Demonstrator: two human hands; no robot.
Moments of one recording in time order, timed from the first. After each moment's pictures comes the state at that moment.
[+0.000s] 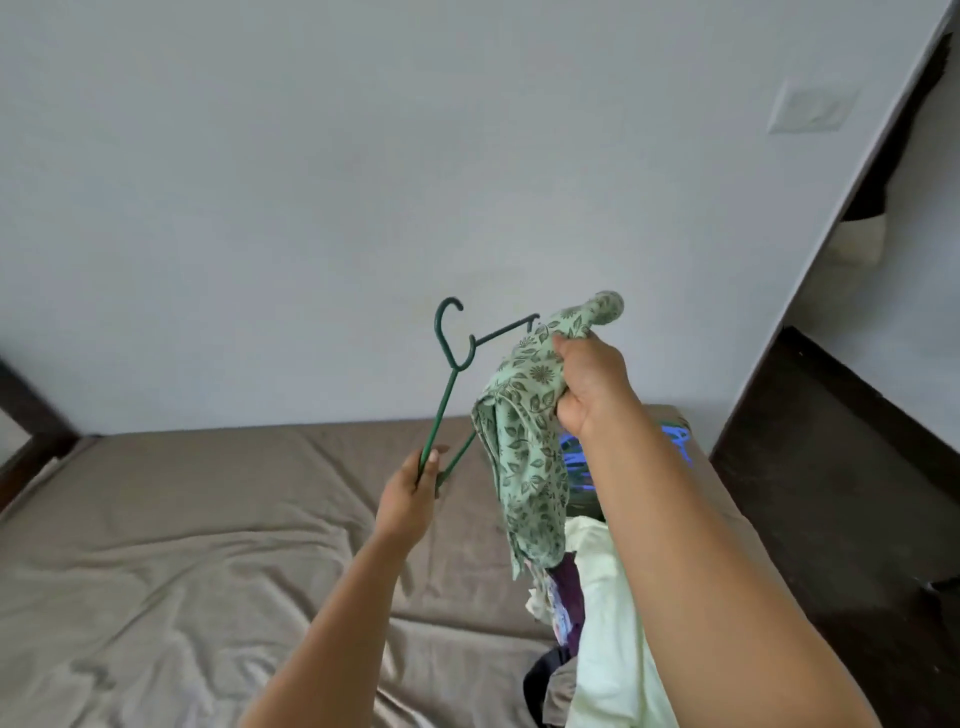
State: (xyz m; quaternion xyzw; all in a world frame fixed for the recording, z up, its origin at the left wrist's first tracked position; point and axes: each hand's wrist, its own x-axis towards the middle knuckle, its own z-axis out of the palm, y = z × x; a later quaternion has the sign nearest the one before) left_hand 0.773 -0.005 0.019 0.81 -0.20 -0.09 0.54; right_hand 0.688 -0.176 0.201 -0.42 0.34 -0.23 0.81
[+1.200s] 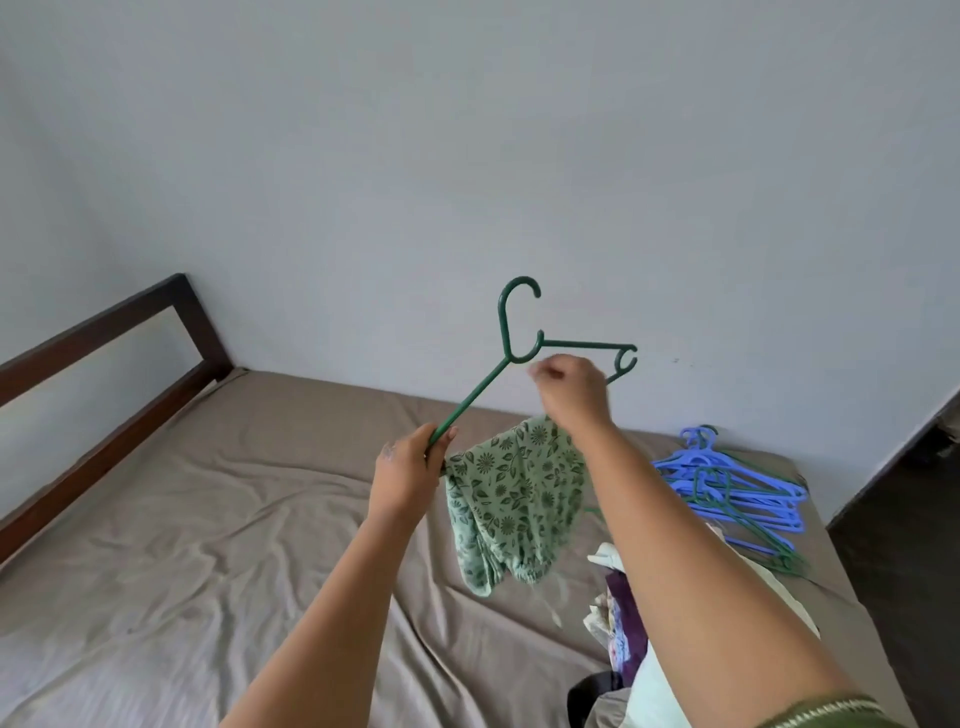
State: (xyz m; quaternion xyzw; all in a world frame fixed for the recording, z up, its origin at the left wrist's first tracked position) left_hand 0.772 0.091 0.064 0.89 -0.18 0.15 0.40; right_hand 0.766 -0.117 0.129 -0.87 0.17 -0.18 0.44
